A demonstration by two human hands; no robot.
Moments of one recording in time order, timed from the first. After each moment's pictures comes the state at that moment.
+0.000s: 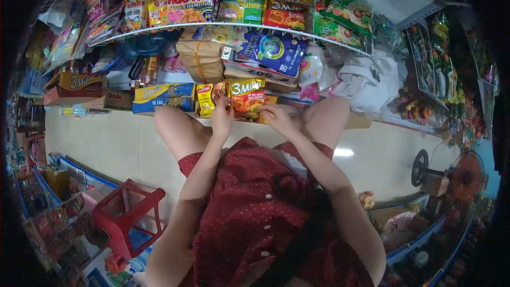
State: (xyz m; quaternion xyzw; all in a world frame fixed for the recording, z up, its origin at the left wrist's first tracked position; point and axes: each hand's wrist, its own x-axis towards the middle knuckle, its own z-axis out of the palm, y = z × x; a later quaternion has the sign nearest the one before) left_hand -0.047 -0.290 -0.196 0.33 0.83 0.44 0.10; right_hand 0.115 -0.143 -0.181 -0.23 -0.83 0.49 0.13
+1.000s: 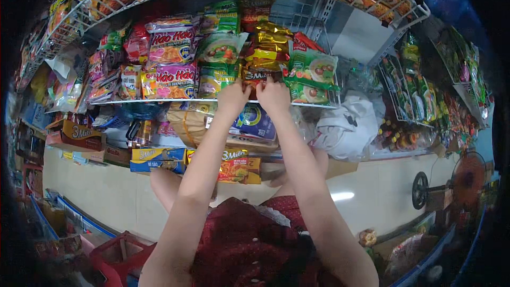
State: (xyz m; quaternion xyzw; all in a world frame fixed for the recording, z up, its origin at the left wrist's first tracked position) left_hand -0.108 -0.072 0.006 0.44 0.86 0.24 0.07; right_hand -0.010 0.017 -0.012 -0.42 -0.87 0.06 0.23
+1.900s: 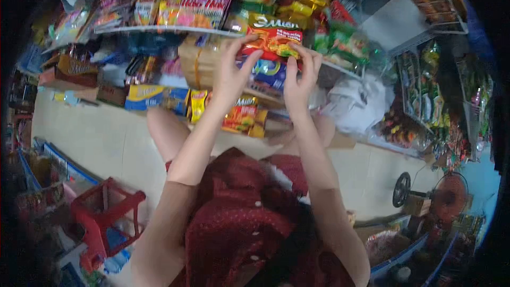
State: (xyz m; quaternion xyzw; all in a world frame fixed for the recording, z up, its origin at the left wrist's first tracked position) left_hand -0.064 -0.196 0.027 0.39 0.66 0.64 0.01; right_hand 0.047 -0.100 0.031 -0.20 -0.77 0.31 0.52
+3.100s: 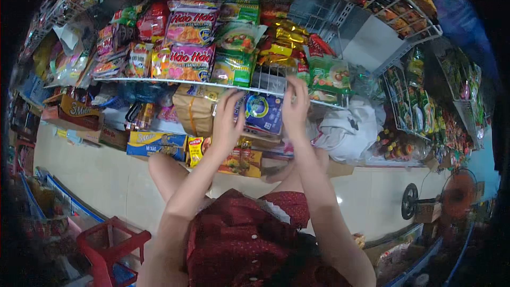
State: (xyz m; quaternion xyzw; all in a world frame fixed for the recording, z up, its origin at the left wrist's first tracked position) left_hand -0.068 -0.181 -0.007 0.48 0.70 0.52 -0.08; right_hand 0.038 -0.037 0.014 -0.23 -0.76 0.29 0.53
